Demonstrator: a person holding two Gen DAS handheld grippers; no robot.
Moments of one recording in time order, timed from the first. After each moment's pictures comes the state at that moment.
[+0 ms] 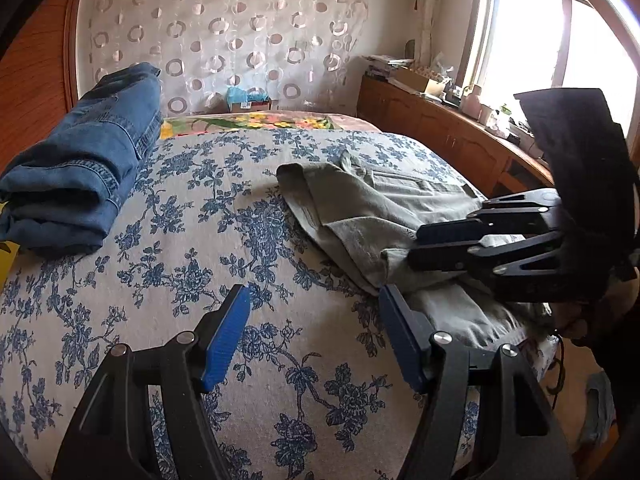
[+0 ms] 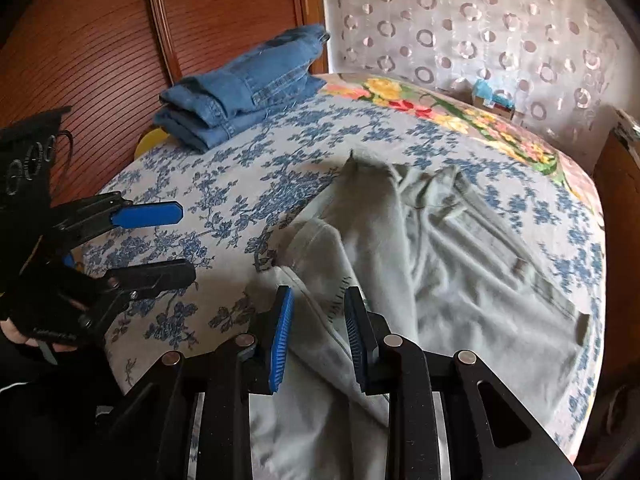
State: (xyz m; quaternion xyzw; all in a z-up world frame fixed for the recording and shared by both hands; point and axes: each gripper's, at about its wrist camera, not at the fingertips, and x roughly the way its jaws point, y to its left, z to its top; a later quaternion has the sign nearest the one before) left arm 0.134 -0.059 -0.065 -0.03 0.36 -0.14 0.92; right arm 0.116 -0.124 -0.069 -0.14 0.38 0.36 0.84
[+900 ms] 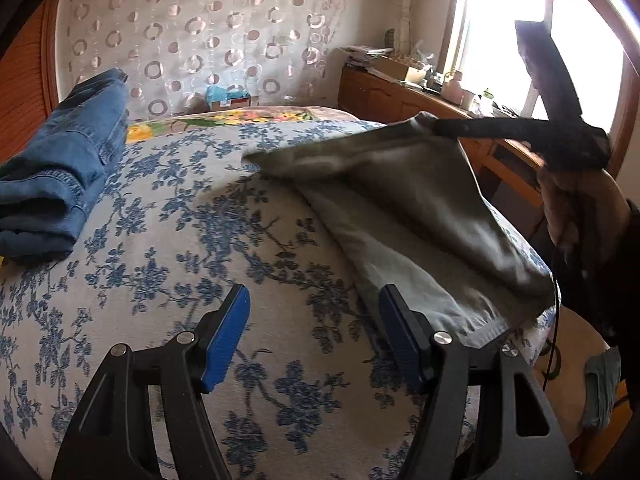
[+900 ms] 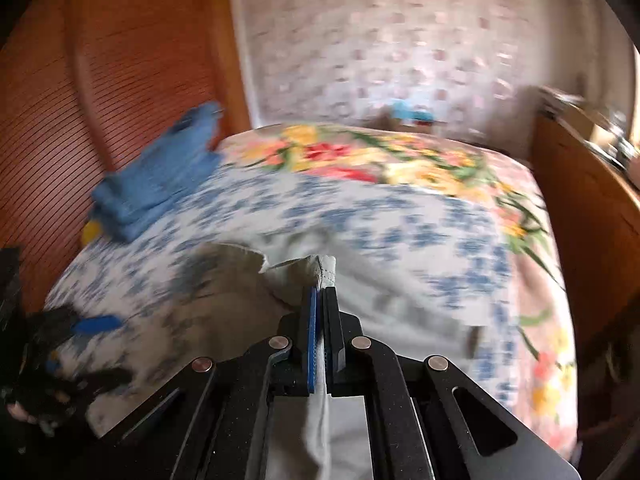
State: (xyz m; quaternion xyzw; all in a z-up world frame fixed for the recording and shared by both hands) left arm 0.130 -0.090 -0.068 -0.01 0.36 -0.17 0.92; right arm 0.163 -0.234 -0.031 -0.04 0.32 0.21 0.92
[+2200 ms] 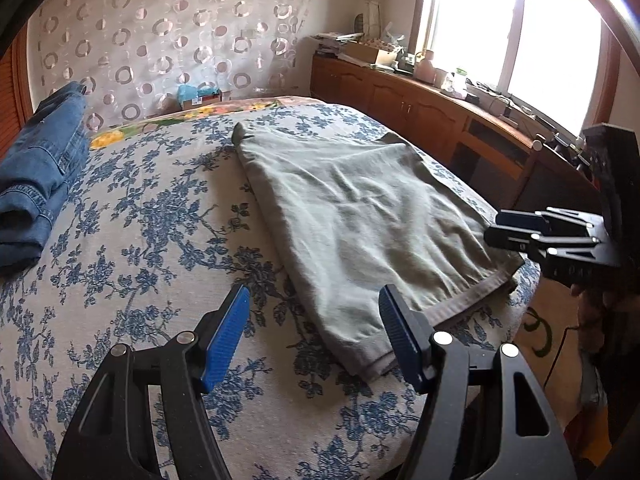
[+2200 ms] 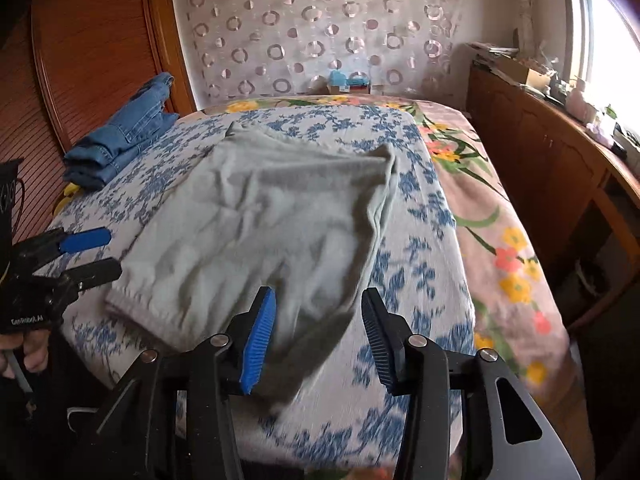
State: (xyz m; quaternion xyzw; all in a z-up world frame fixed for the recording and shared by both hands) left arm 0.114 -0.132 -0.072 0.02 0.37 -0.20 0.90; right arm 0.035 -0.300 -0.084 -0.01 0.36 0.14 0.92
